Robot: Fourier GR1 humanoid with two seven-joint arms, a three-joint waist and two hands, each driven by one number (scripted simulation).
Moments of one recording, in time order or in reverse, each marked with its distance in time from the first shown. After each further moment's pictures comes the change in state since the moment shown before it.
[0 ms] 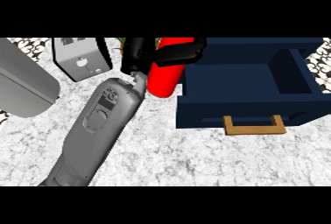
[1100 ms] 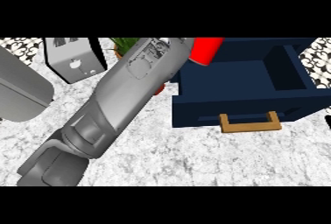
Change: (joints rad) left arm -0.501 -0.001 -0.102 0.594 0.238 0.148 -0.091; right arm -0.074 0.010 0.039 0.044 0.056 -0.018 0.014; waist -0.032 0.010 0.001
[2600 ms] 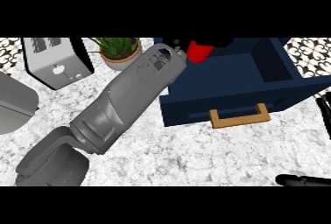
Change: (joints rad) left arm -0.024 0.000 -0.291 0.277 0.212 0.125 -0.202; right arm -0.131 -0.029 0.021 0.051 0.015 -0.012 0.023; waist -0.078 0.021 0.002
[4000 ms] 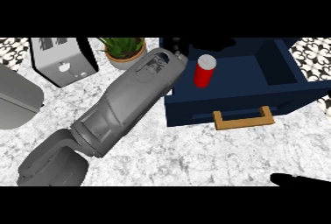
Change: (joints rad) left arm 0.038 0.000 -0.021 -0.052 0.199 0.124 -0.096; right arm -0.021 -0.112 0.081 -0.089 0.326 0.009 -0.126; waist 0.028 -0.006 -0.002
